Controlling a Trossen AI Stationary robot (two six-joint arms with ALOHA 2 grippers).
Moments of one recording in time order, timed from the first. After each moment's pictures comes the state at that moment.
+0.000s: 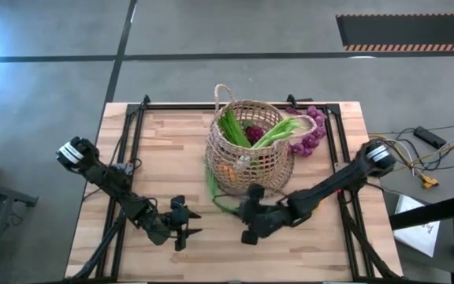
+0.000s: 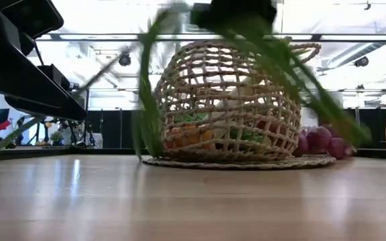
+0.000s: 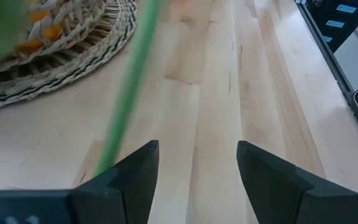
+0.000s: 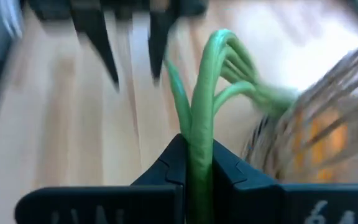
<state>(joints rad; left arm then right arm) -0.75 1.54 0.57 0.33 -0.64 -0.67 0.48 1.77 1.30 -0.28 0.52 0.39</state>
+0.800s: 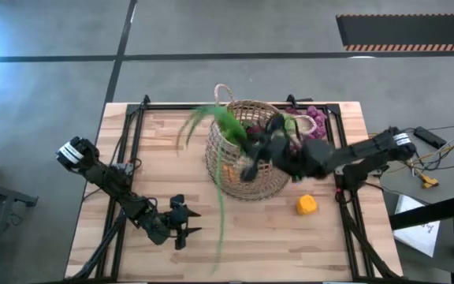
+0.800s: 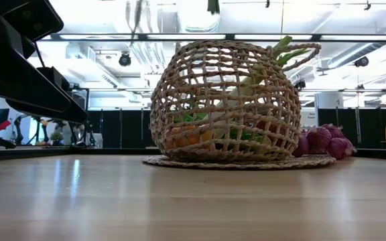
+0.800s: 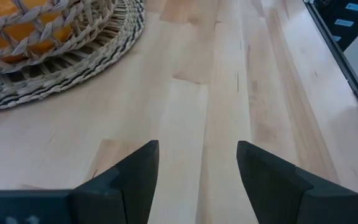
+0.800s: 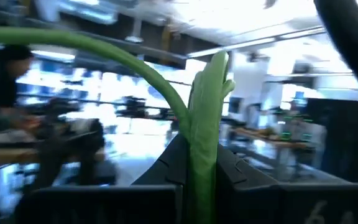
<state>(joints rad) -0.75 1.54 0.56 0.33 -0.66 -0.67 0.24 1.50 1.35 0.56 0.62 -0.39</state>
